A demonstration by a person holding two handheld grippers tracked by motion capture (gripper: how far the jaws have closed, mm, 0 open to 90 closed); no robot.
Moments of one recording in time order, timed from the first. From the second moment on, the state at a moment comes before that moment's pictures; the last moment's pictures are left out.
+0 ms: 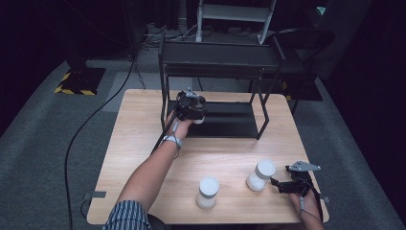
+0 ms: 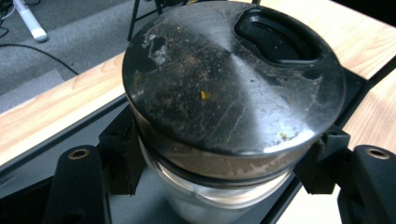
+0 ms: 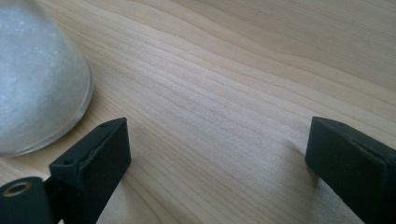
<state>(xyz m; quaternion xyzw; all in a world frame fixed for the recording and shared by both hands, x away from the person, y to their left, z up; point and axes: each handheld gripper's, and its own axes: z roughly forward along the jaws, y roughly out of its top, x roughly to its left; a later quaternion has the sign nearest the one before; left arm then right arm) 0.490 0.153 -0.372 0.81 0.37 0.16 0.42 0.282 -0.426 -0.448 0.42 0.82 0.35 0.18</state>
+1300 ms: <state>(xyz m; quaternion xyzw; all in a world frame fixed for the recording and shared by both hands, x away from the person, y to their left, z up) 0.488 0.146 -0.388 0.81 0.38 0.19 0.39 0.282 -0.426 -0.448 0.42 0.82 0.35 0.18</state>
